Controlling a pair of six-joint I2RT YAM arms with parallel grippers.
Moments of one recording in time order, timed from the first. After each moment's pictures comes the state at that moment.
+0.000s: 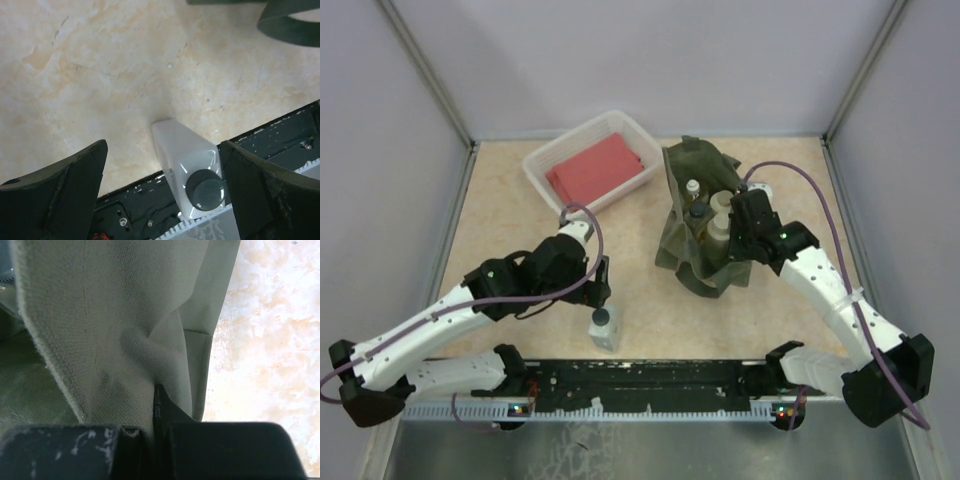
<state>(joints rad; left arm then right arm) -0.99 0.99 1.07 -0.89 -0.28 -0.57 0.45 1.12 1.01 -0.81 0.26 0.42</state>
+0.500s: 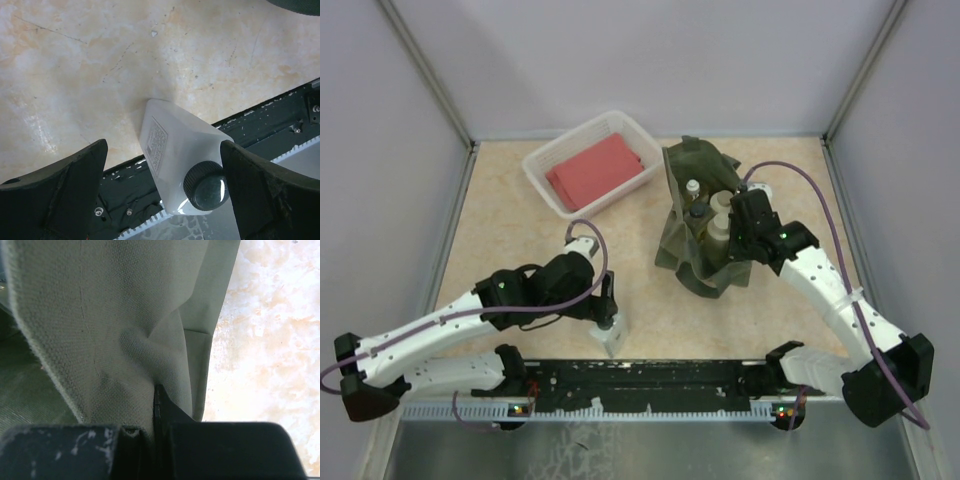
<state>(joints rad) -1.09 0.96 0.94 -0.90 -0.27 -0.74 0.45 1.12 1.02 -0.81 0.26 0.42</state>
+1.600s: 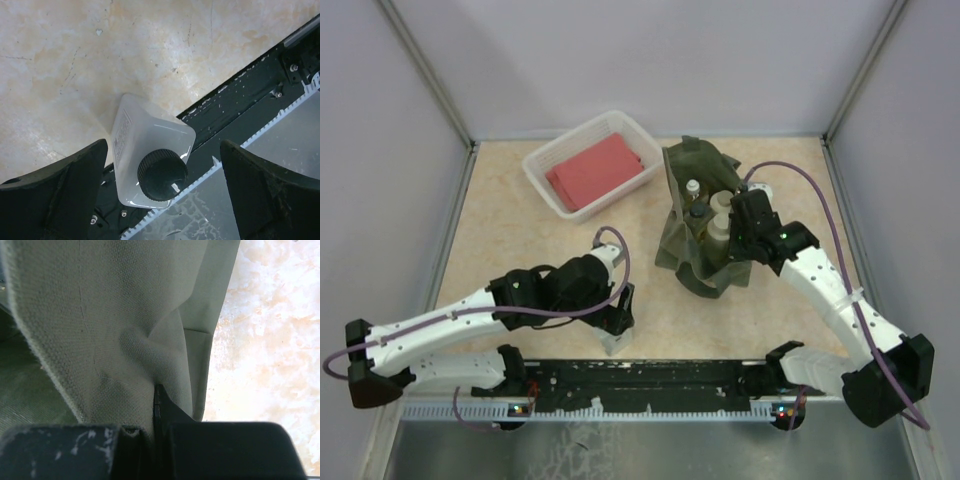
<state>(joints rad) -1.17 1.03 0.98 -0.80 -0.16 -0.63 0.45 1.12 1.02 -0.81 0.26 0.43</state>
